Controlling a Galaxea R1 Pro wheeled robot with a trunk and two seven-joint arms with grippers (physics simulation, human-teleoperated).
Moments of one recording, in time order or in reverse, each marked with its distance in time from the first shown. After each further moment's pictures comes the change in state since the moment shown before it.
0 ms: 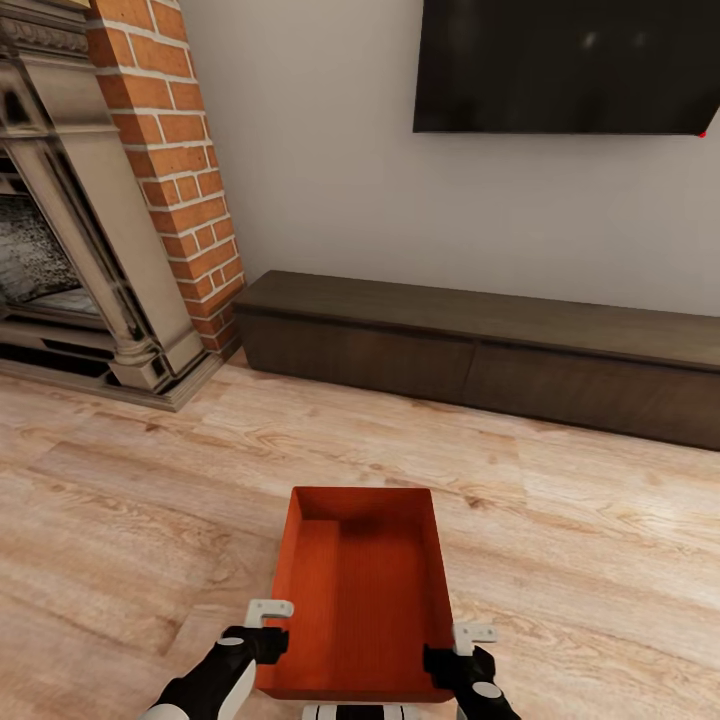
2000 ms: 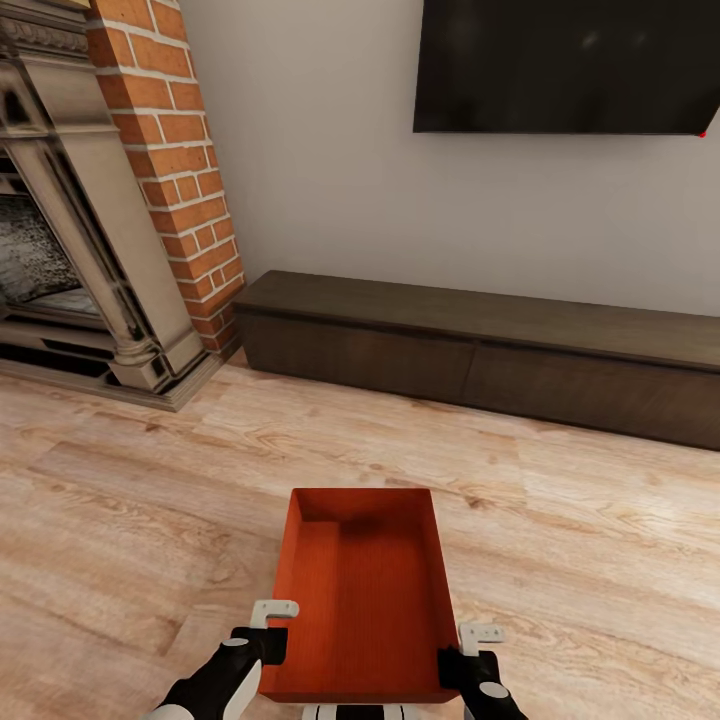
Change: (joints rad) left arm 0.000 -0.015 -0.003 0.003 0.021 -0.003 -0.002; right arm 0.000 -0.021 0.006 0.001 -0.009 0.001 0.007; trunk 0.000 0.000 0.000
